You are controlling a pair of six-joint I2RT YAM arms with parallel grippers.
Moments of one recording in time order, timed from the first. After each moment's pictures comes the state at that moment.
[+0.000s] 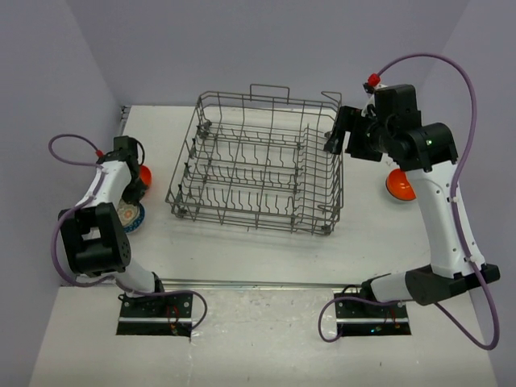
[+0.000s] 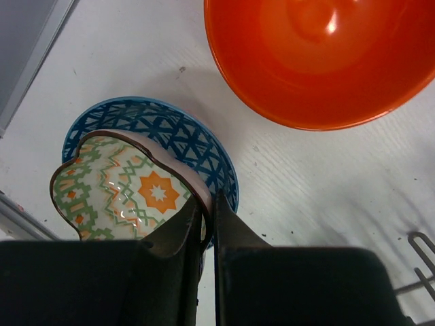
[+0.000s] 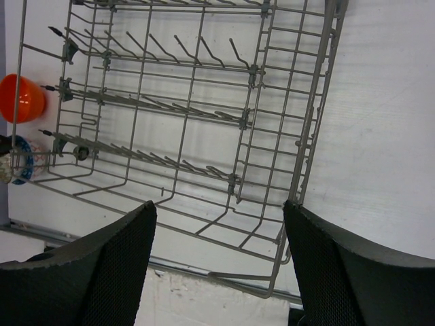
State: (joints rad) left arm 0.19 1.57 1.14 -0.83 -0.37 -0.51; right arm 0.31 1.40 1.91 -1.24 -0.05 0.42
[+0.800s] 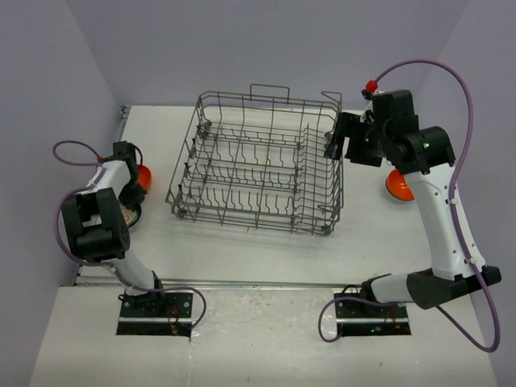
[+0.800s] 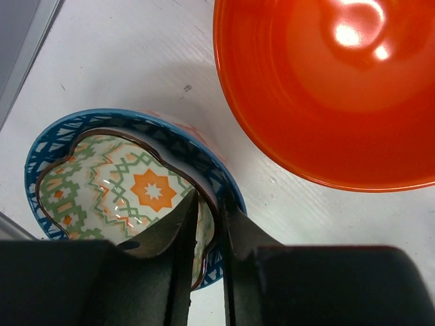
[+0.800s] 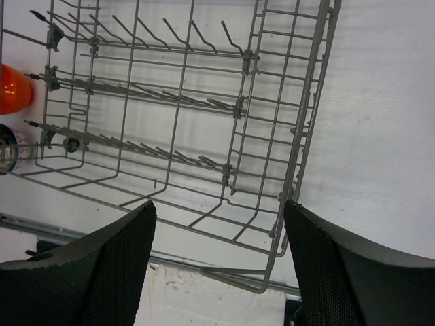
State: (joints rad) left arm 0.24 1.70 1.12 -0.75 -0.36 -0.47; right arm 0.31 1.37 1.84 -1.24 -0.05 0.42
